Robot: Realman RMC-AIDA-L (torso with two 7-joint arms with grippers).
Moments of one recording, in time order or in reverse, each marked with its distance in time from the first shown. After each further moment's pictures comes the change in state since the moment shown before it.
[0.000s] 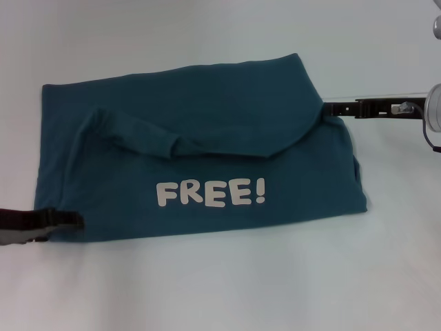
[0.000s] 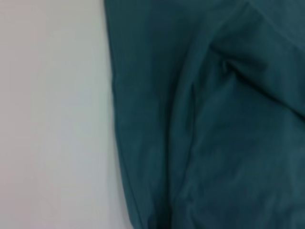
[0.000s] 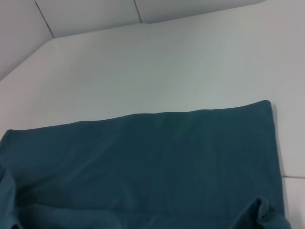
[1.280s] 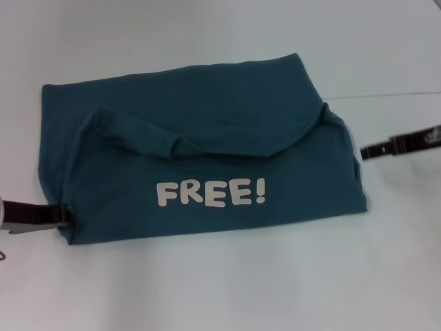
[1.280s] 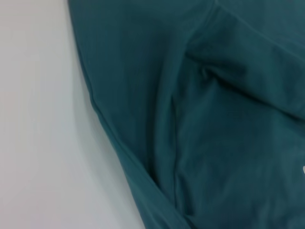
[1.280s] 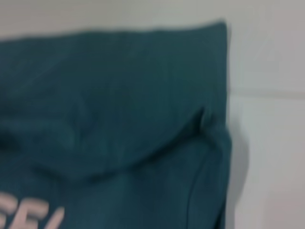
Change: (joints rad) left arm -0.023 -0.002 0.062 -0.028 0.003 -0.064 0.054; right arm -0.016 0.017 0.000 -0.239 -0.404 -0.286 0.261
